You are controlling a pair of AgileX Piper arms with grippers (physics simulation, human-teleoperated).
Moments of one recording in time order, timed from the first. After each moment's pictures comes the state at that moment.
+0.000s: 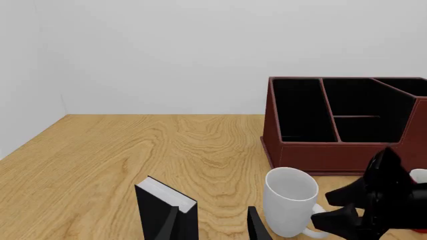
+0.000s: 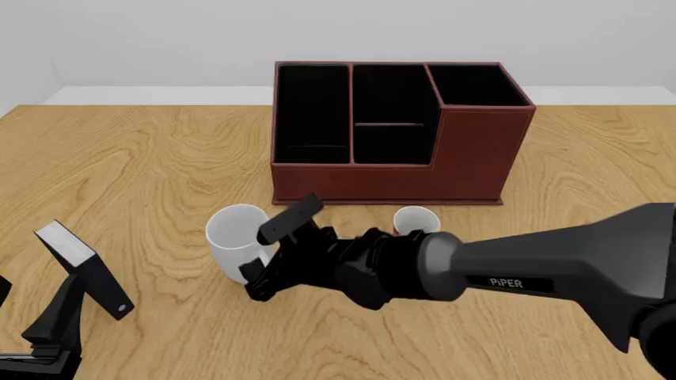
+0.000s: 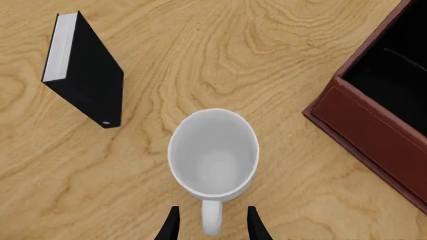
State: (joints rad) left arm 0.00 0.00 0.00 0.00 0.00; right arm 0.91 1.91 -1.10 -0.11 0.10
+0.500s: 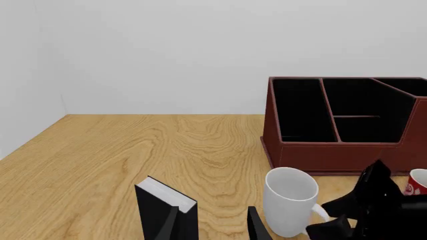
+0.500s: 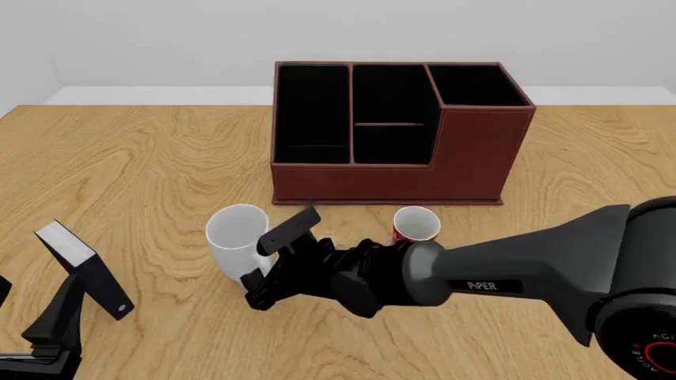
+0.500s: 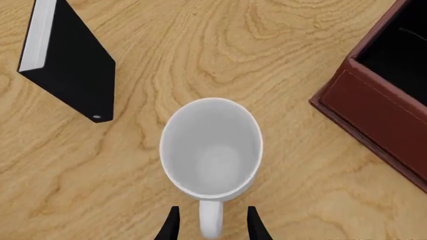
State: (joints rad) left arm 0.00 0.00 0.00 0.00 0.00; right arm 0.92 1.97 -1.10 -0.14 0.13
